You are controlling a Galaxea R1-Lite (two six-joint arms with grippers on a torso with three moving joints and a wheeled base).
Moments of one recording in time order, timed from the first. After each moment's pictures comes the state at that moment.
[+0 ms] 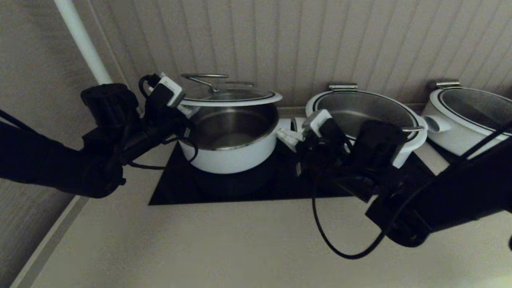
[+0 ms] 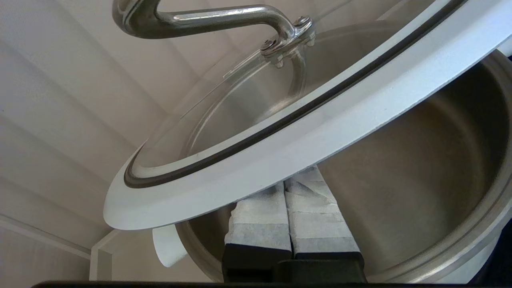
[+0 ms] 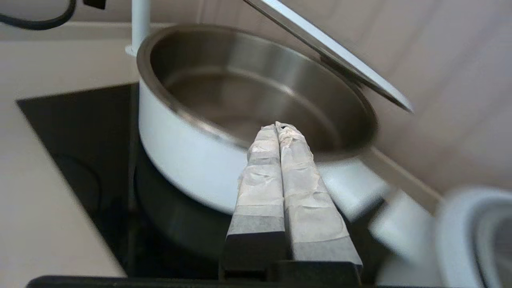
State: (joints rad) left arm -0.21 1.90 -1.00 -1.00 -0.23 0.48; right arm 0.60 2.00 -0.91 -1.28 0.17 -0.39
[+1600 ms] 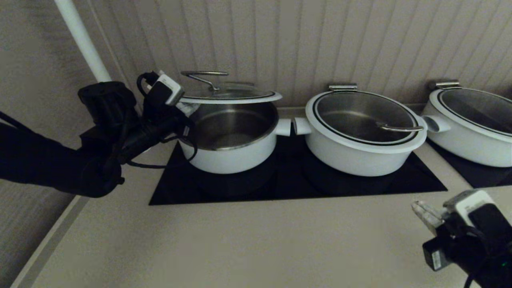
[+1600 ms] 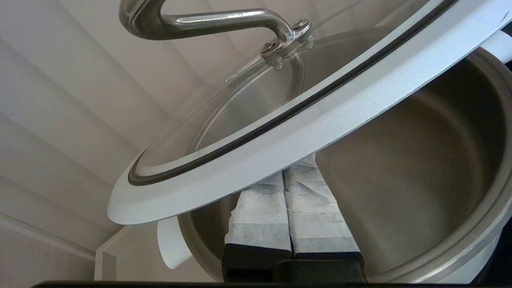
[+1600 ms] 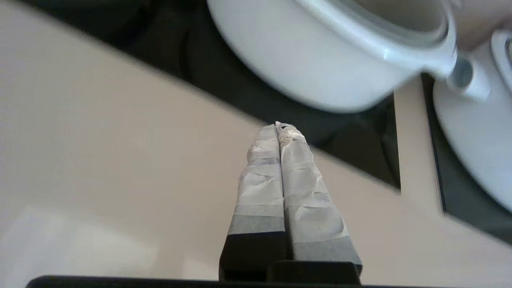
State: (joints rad) left arm -0.21 1.89 -1.00 -1.00 -0.23 0.48; right arm 0.55 1.36 -0.04 -1.16 -0.43 -0.39
